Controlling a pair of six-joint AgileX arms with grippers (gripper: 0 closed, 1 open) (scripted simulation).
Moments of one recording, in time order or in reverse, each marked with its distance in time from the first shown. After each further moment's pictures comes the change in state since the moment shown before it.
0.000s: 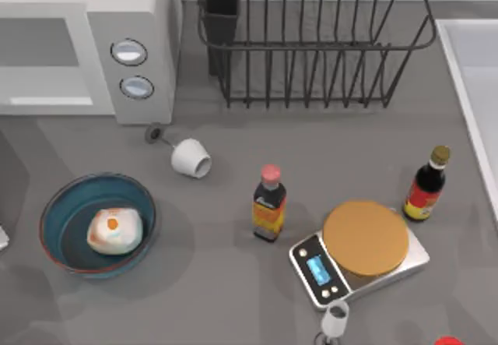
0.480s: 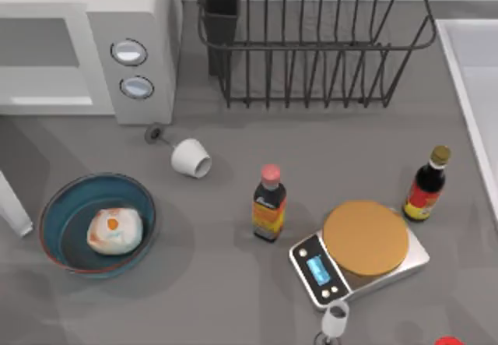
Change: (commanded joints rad) left arm -0.048 -0.024 -0.018 0.003 -0.034 -0.048; right arm 0.000 0.000 0.000 0.000 0.000 0.000
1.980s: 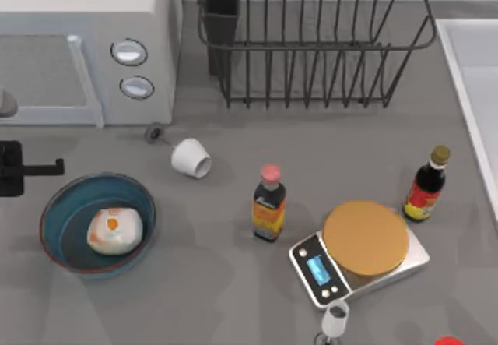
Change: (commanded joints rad) left arm -0.499 0.221 0.118 0.177 -0.331 -0.373; right arm 0.000 0.000 0.000 0.000 0.000 0.000
